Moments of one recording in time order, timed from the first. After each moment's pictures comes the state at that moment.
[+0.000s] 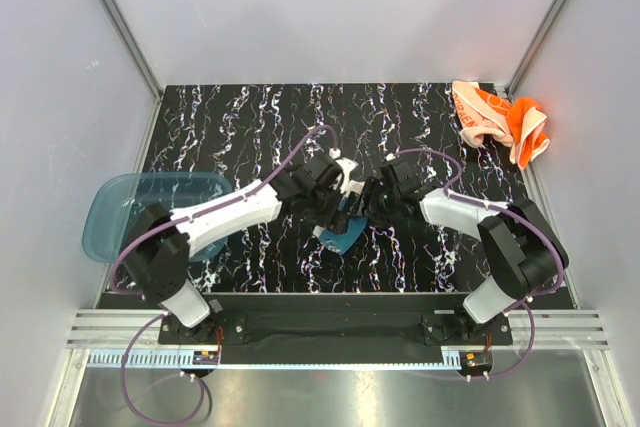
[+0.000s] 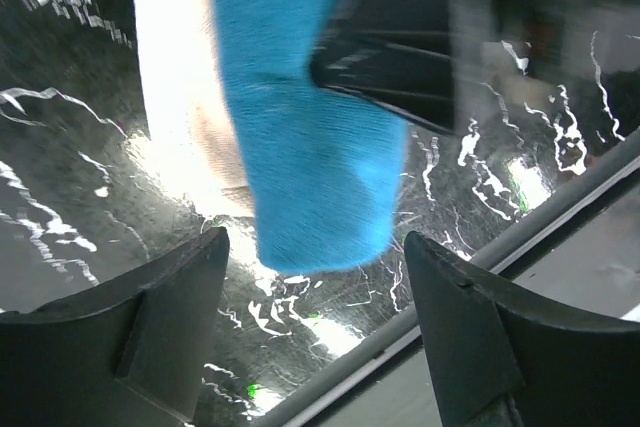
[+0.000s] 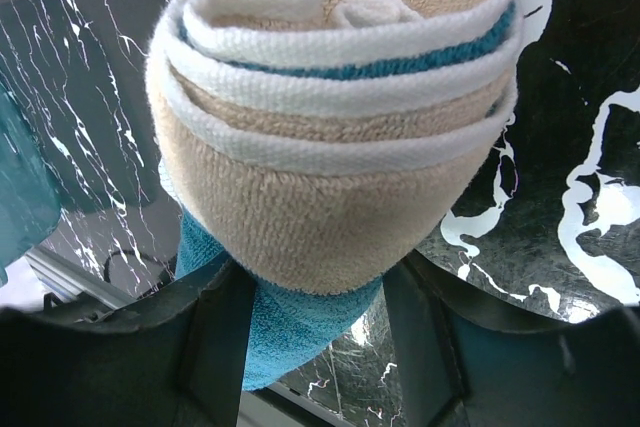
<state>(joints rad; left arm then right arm) -0.85 1.62 1.20 -0.58 0.11 -0.32 0.53 1.59 0.81 -0.14 -0.22 0.84</state>
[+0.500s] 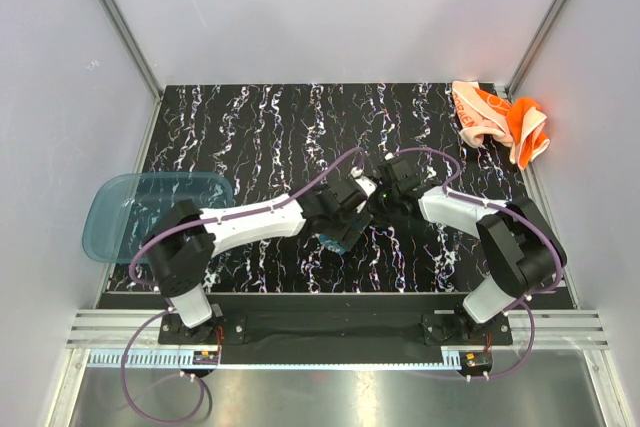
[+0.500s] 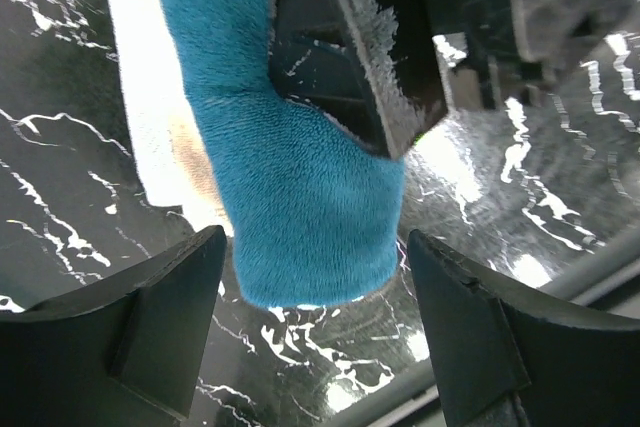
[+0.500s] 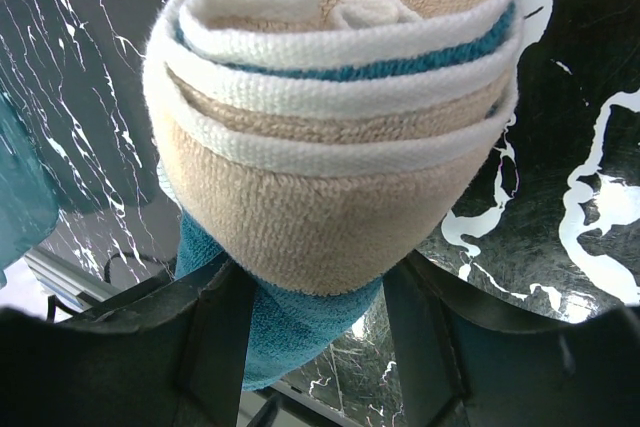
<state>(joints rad) -1.01 1.69 1.20 -0.54 -0.14 -0.28 0.53 1.60 0.83 -0.17 -0.22 0.84</state>
